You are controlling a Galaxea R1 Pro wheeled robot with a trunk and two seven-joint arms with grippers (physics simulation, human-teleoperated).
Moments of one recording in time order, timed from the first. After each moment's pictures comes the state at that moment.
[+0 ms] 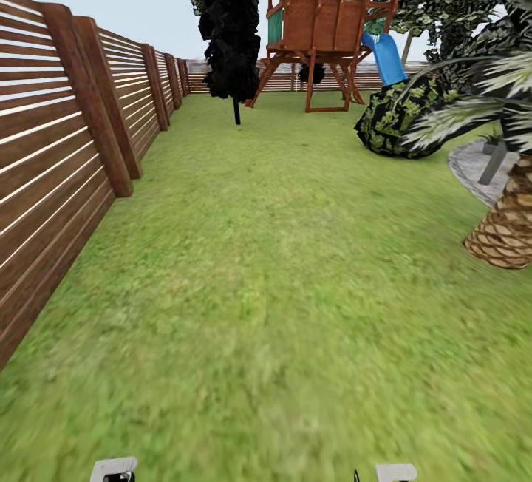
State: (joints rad) left arm -0.37 0.16 0.64 -0.14 -0.49 -0.32 -0.19; right arm -0.39 0.01 -0.44 -0.03 0.55 -0.48 -0.21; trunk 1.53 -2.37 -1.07
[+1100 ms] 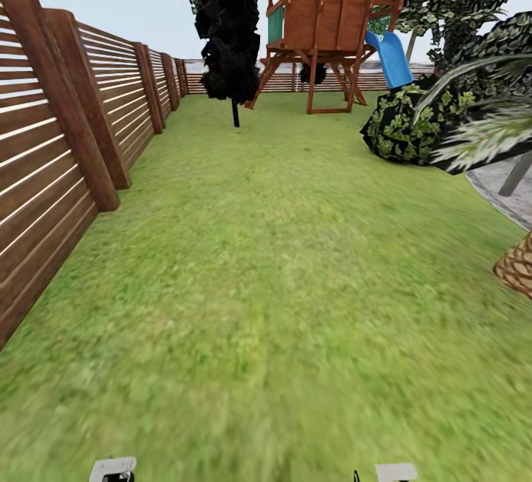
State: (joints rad) left arm -0.37 0.16 0.65 -0.14 -0.49 -0.32 -0.19; right arm -0.39 0.01 -0.44 -0.03 0.55 -0.48 -0.21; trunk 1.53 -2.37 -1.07
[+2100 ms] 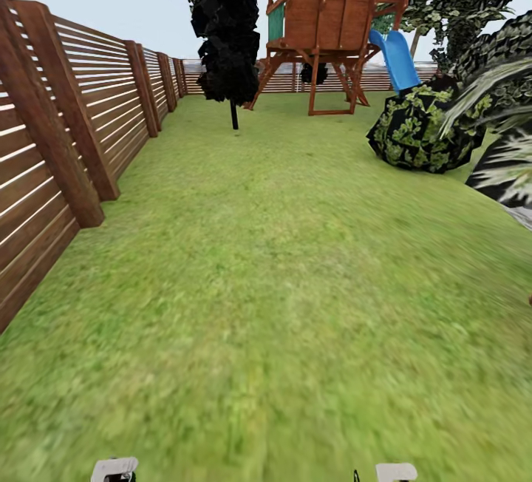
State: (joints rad) left arm -0.37 0.16 0.64 -0.14 -0.49 -0.32 -0.19; right arm -0.39 0.01 -0.44 -0.03 0.55 -0.48 -0.21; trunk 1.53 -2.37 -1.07
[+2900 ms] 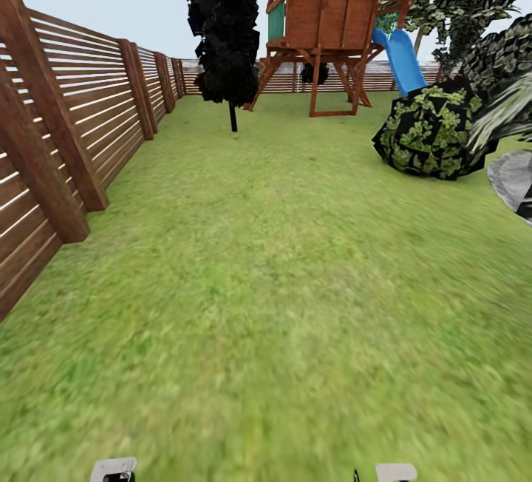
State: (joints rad) left arm -0.37 0.16 0.64 -0.14 -0.49 -0.32 -0.19; right arm -0.39 0.01 -0.44 -0.03 0.55 -0.48 -0.21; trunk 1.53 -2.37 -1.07
